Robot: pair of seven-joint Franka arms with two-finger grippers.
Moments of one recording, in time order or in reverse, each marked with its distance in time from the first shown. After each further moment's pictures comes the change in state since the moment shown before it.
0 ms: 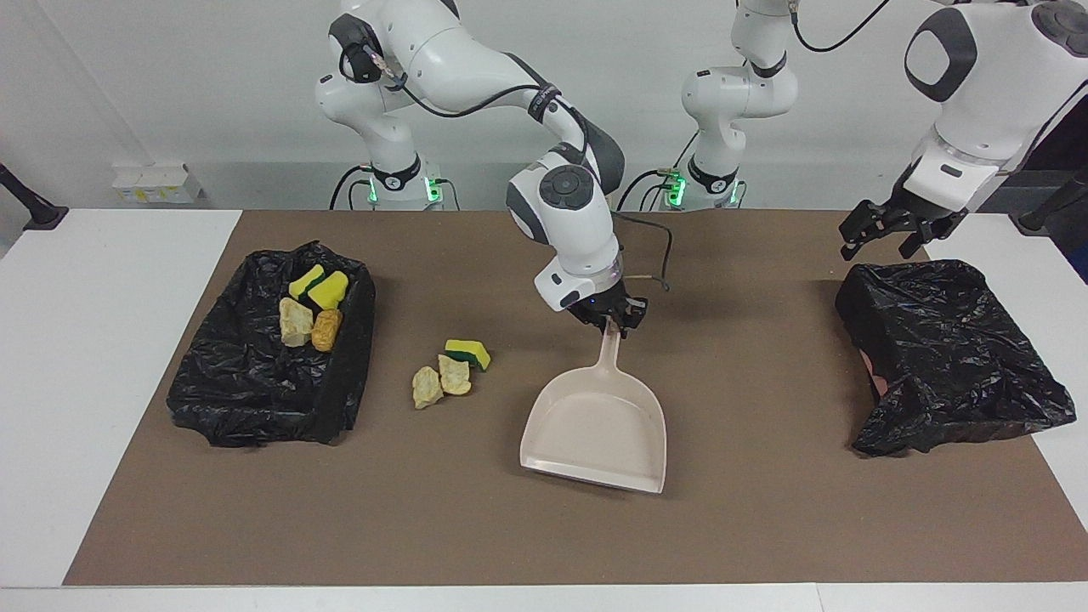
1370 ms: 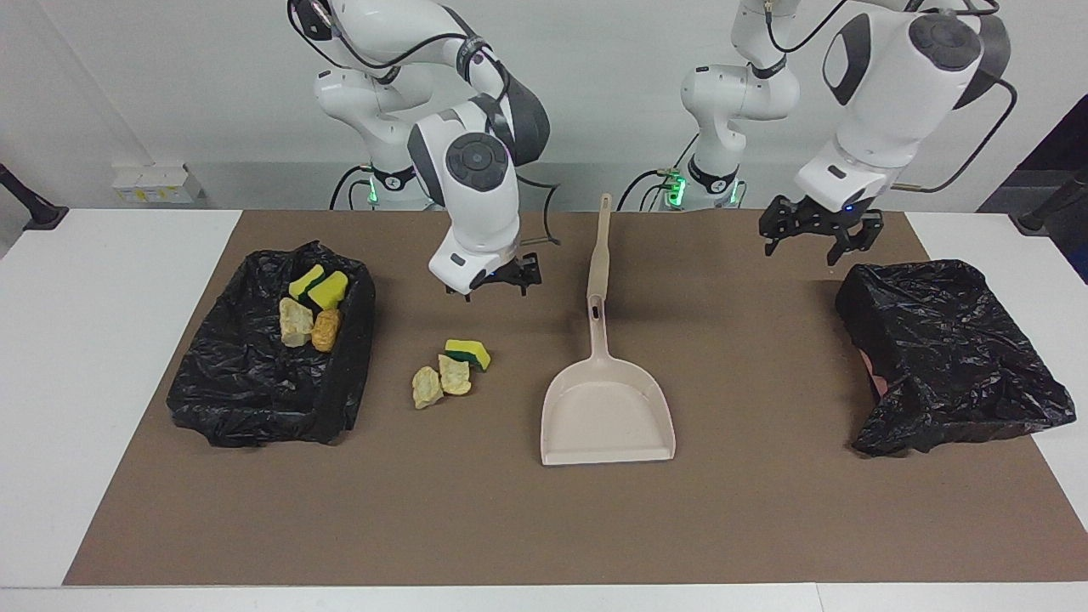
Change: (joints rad) left arm -0.211 0.032 -0.012 -0.072 0.000 0.056 0.057; right arm -0.237 -0.265 0.005 -0.071 -0.166 -0.538 -0.552
